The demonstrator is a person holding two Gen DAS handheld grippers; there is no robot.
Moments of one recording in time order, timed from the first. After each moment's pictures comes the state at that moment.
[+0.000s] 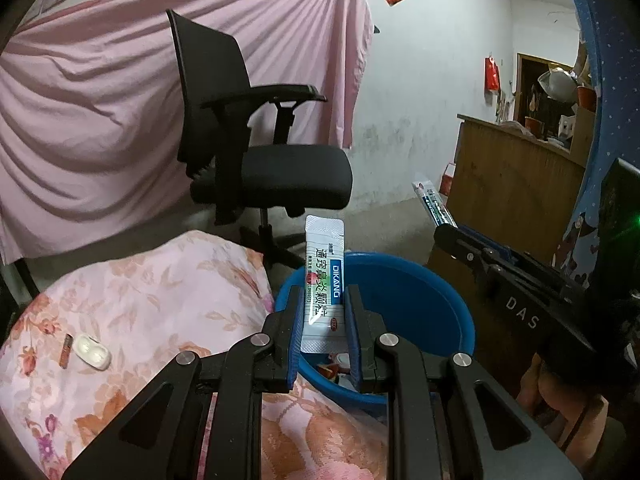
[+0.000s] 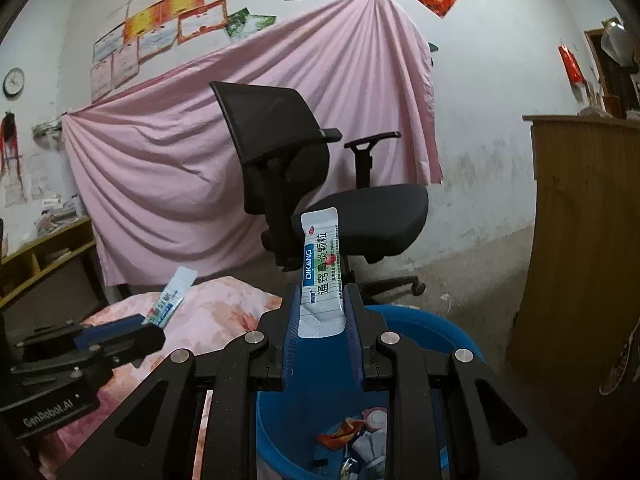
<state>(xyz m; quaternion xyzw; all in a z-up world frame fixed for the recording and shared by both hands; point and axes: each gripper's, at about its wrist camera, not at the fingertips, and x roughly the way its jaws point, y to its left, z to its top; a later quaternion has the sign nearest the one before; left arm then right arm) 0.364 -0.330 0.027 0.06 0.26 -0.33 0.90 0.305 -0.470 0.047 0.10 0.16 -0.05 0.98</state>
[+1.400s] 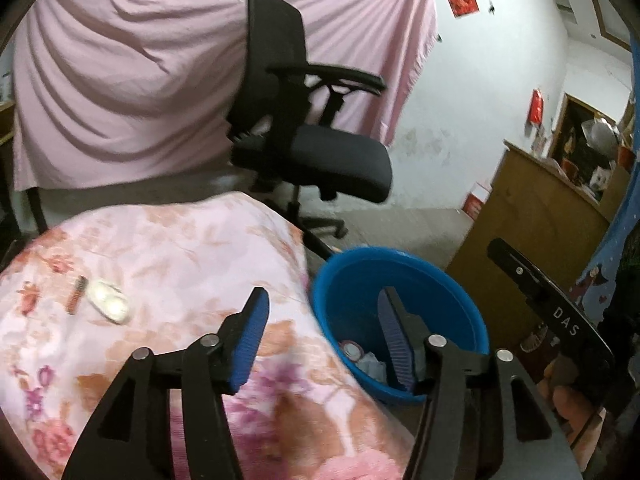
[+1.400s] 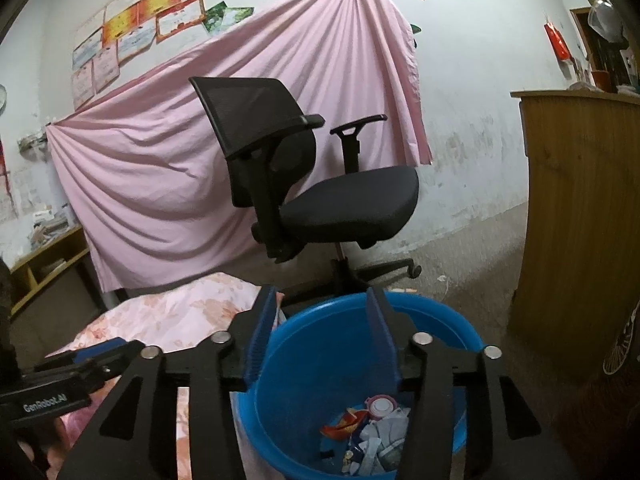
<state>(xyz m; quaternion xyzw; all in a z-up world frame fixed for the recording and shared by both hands) 0.377 -0.271 0.028 -0.03 0.31 -0.27 0.91 0.311 -0.477 0.054 0.12 0.17 -0.06 0.98</state>
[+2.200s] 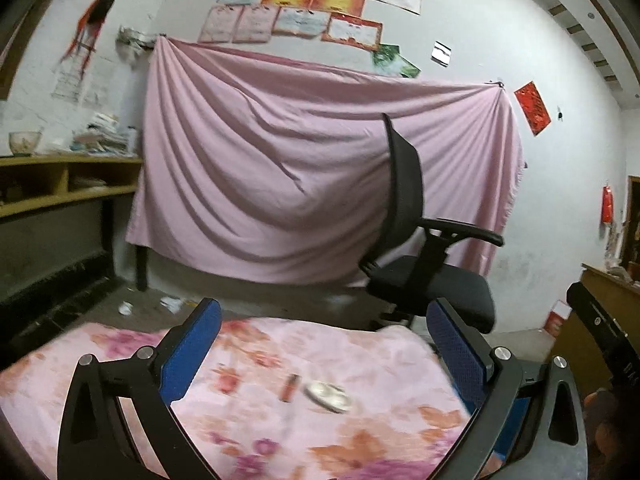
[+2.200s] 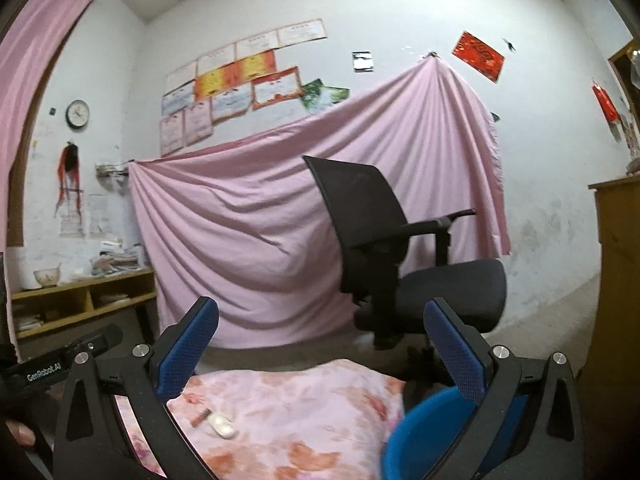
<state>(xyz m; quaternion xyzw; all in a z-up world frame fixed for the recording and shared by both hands) 0.338 -0.091 0.075 -0.09 0.11 -0.09 0.99 0.307 -0.345 0.104 0.08 0.00 0.05 1.00</state>
